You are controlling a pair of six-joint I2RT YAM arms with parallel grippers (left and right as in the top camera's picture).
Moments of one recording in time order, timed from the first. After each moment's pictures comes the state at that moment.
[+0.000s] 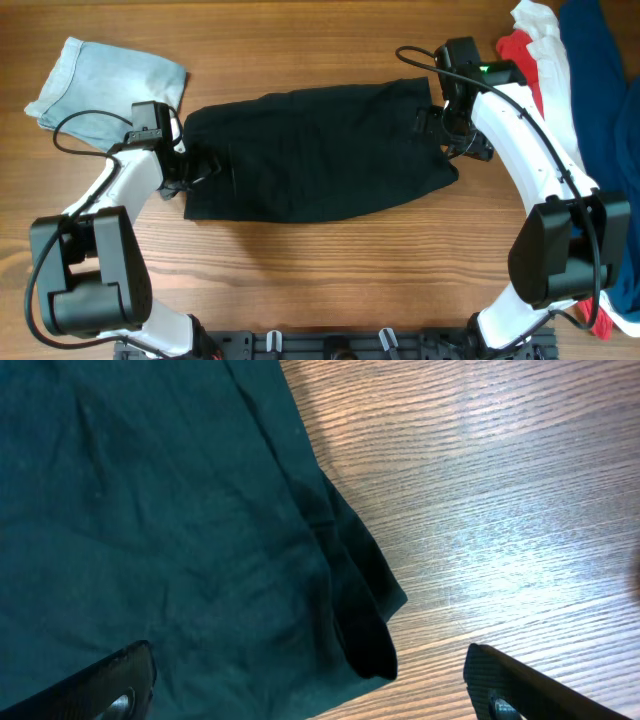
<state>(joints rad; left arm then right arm) 0.12 1.75 0.95 -0.50 0.17 -0.34 0.17 1.84 1.49 -1.14 0.10 0.43</state>
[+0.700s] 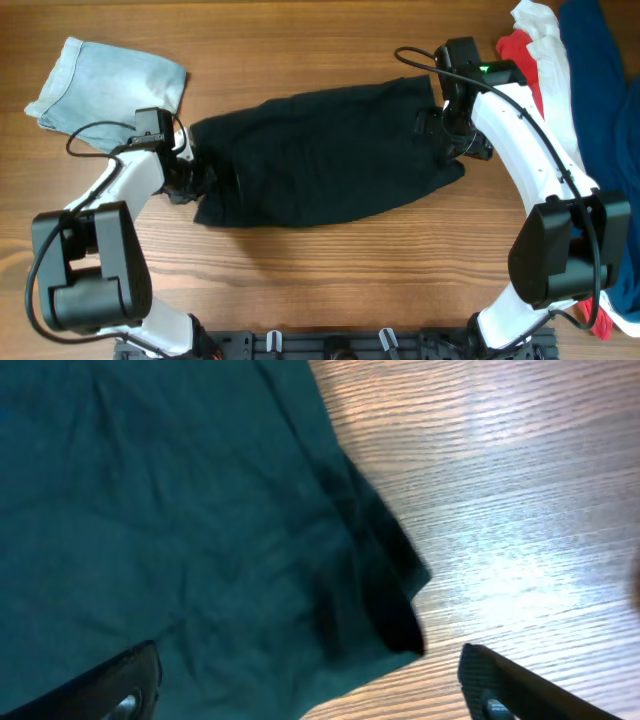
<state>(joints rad) 0.12 1.76 0.93 -0.59 0.30 -0.34 0.17 1.84 1.49 -1.15 0.09 0.39</state>
